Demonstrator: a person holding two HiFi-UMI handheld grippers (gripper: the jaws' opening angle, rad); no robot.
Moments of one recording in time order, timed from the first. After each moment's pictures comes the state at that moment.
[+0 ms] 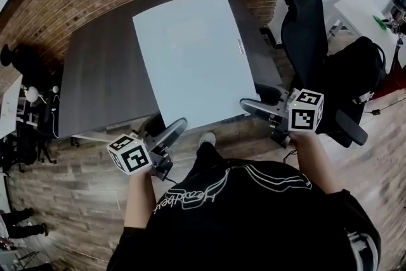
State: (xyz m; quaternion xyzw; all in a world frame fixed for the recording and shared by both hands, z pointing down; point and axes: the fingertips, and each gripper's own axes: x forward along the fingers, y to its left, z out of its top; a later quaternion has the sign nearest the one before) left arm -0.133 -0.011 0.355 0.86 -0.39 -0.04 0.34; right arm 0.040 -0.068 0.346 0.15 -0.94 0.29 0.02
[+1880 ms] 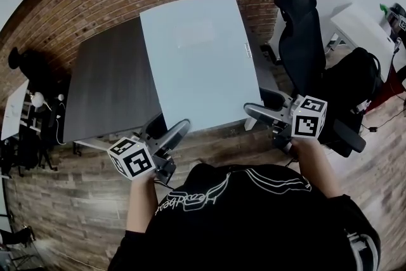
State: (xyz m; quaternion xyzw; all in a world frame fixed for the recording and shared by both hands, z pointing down) left arm -0.124 -0.005 0.297 0.87 -0.40 -0.05 0.28; right arm 0.050 -0.058 0.298 0.16 -0.95 0.26 -0.01
